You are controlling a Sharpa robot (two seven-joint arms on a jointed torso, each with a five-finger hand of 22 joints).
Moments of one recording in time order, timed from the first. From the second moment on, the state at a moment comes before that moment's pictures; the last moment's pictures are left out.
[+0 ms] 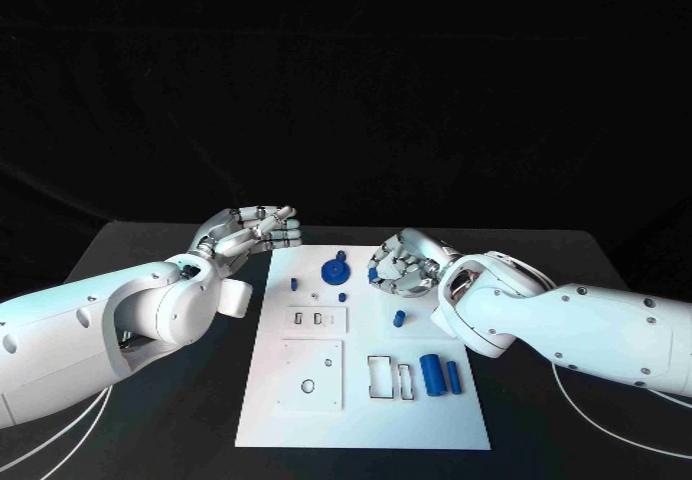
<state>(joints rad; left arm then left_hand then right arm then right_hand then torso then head) 1.22 -0.91 -0.02 1.59 -0.03 -0.33 0.37 1.43 -0.04 0.06 0.25 0.34 0.77 0.20 0.26 0.18 0.96 0.20 0.08 0.07 0.90 0.16 0.23 0.17 0.17 0.76 0.27 0.27 0.11 1.27 -0.76 -0.14 1.64 -1.15 -0.51 -0.28 1.39 -0.19 0.53 0.14 0.23 0.99 0.10 0.32 0.34 1.47 0.03 1.46 1.31 1.47 -0.04 1.57 1.31 0.06 1.46 0.07 1.39 1.31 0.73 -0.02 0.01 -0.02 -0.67</state>
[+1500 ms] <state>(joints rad) 1.22 -0.91 -0.03 1.59 -0.03 -0.32 0.36 1.43 -0.04 0.06 0.25 0.34 0.77 0.20 0.26 0.18 0.96 0.20 0.08 0.07 0.90 0.16 0.22 0.17 0.17 0.76 0.27 0.27 0.10 1.16 -0.54 -0.15 1.55 -1.39 -0.47 -0.42 1.34 -0.21 0.53 0.14 0.25 0.98 0.10 0.32 0.38 1.47 0.03 1.46 1.31 1.47 -0.04 1.57 1.31 0.06 1.45 0.07 1.38 1.31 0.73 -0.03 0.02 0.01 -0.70</state>
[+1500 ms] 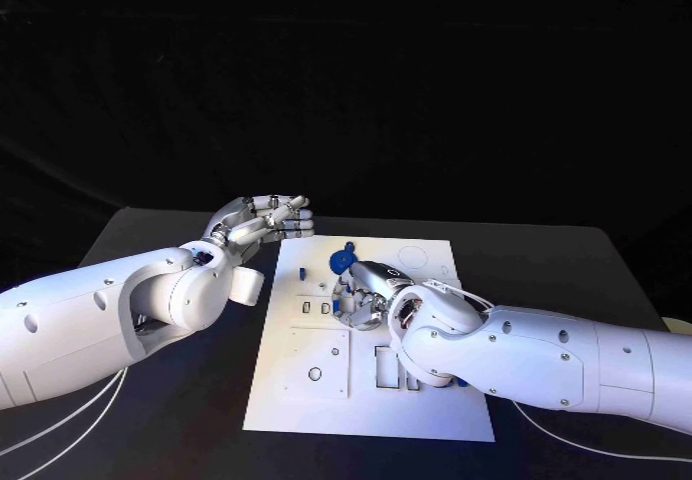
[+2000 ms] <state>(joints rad) 1.22 -0.91 -0.03 1.59 -0.03 -0.32 0.36 1.43 -0.04 0.06 0.25 0.34 0.77 0.20 0.26 0.18 0.96 0.20 0.08 0.07 0.90 0.16 0.22 0.17 0.17 0.76 0.27 0.27 0.10 1.16 -0.53 -0.15 1.55 -1.40 -0.47 -0.42 1.31 -0.22 0.53 0.14 0.24 0.96 0.11 0.31 0.39 1.47 0.03 1.45 1.31 1.47 -0.04 1.57 1.31 0.06 1.45 0.07 1.38 1.31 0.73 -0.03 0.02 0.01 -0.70</state>
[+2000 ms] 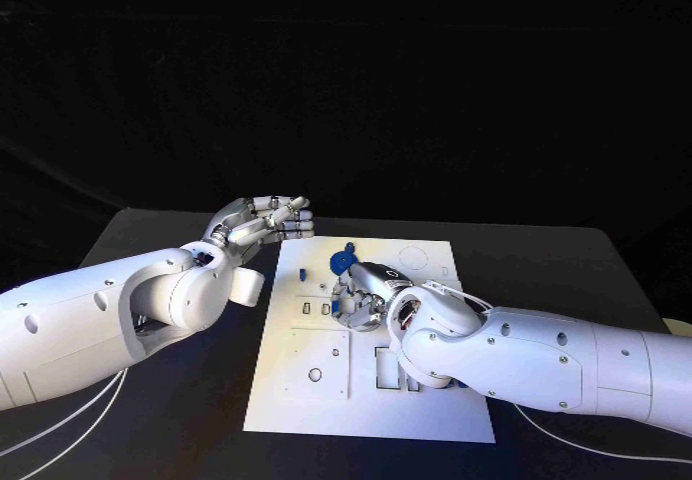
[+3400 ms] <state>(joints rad) 1.22 -0.91 -0.03 1.56 -0.10 -0.31 0.31 1.39 -0.04 0.01 0.28 0.34 0.83 0.19 0.28 0.19 1.14 0.14 0.14 0.10 1.09 0.10 0.32 0.24 0.17 0.91 0.21 0.33 0.12 1.17 -0.65 -0.15 1.63 -1.37 -0.54 -0.34 1.38 -0.18 0.19 0.23 0.23 0.83 0.15 0.23 0.31 1.42 0.07 1.42 1.31 1.47 -0.01 1.57 1.31 0.06 1.45 0.10 1.33 1.31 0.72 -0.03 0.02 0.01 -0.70</state>
